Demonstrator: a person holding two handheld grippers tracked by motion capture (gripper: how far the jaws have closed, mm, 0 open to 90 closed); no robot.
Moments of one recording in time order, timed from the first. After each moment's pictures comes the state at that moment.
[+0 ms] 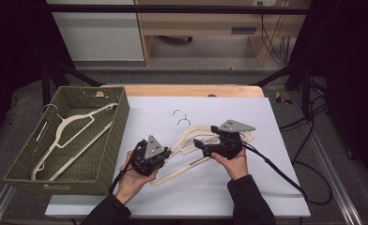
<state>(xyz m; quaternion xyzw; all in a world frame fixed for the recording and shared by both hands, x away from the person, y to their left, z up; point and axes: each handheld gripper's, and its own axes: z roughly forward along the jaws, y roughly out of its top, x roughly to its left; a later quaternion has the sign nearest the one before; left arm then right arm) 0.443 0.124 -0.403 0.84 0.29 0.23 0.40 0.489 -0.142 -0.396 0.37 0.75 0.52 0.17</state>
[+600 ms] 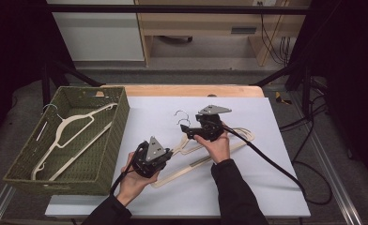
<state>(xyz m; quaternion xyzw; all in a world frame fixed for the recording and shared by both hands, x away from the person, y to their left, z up) 0.438 0.120 -0.402 0.85 0.28 0.22 0.39 0.544 -0.098 -0.397 0.39 0.77 0.48 0.17</state>
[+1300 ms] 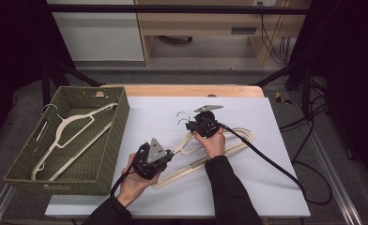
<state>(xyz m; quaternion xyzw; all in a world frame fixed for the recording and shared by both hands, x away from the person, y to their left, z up) 0.434 0.118 -0.404 0.85 0.28 0.23 0.39 0.570 -0.092 -0.422 0.44 0.78 0.42 0.13</state>
